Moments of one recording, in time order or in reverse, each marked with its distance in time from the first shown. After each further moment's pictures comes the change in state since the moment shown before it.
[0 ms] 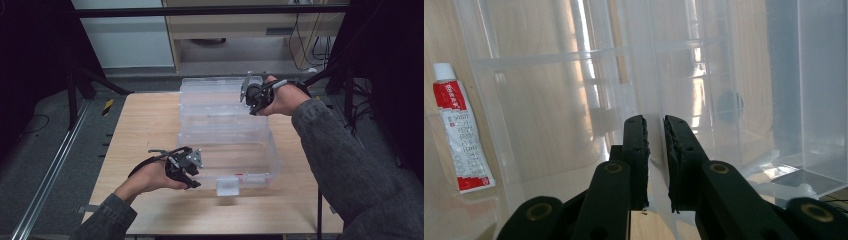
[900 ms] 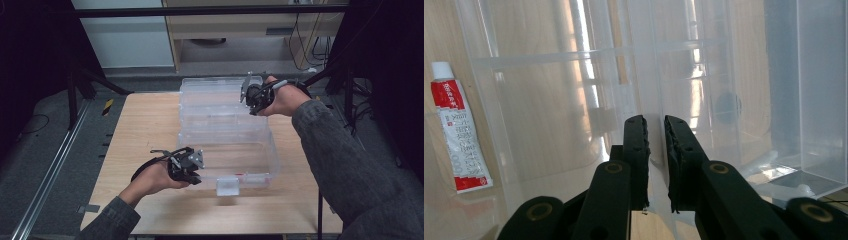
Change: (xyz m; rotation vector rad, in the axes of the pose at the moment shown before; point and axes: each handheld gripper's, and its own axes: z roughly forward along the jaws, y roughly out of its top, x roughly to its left) left arm 0.000 0.002 0.002 0.012 -0.002 0.007; right arm 0.001 0.000 0.000 0.000 -0.006 -0.007
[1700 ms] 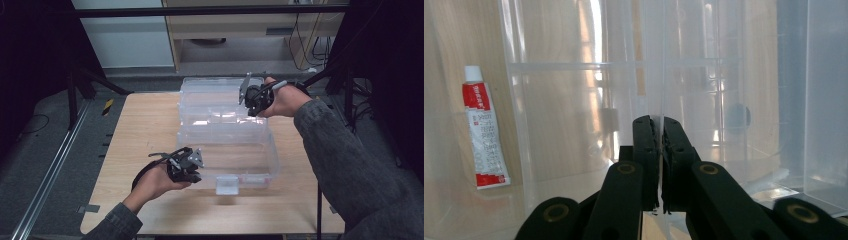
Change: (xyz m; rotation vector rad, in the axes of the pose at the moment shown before) left arm -0.004 -0.002 -0.001 -0.016 0.070 -0.049; right arm 0.009 0.005 -0.009 -0.023 0.031 -0.029
